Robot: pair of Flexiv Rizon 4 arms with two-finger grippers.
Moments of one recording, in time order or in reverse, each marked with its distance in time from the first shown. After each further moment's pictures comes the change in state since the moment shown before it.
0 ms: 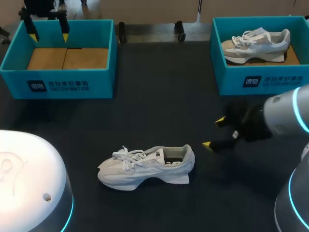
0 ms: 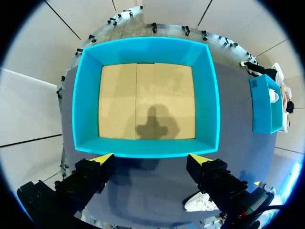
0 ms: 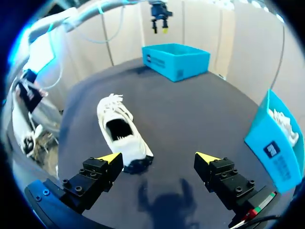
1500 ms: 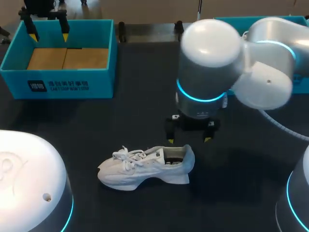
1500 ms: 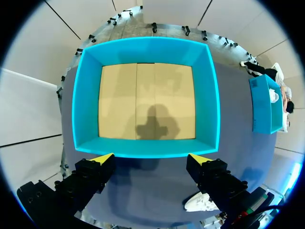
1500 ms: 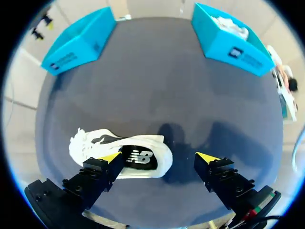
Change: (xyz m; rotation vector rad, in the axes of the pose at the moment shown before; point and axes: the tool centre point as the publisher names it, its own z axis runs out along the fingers) left arm 0.000 0.000 0.000 0.000 0.000 0.000; right arm 0.060 0.051 0.028 0.484 -0.450 0.883
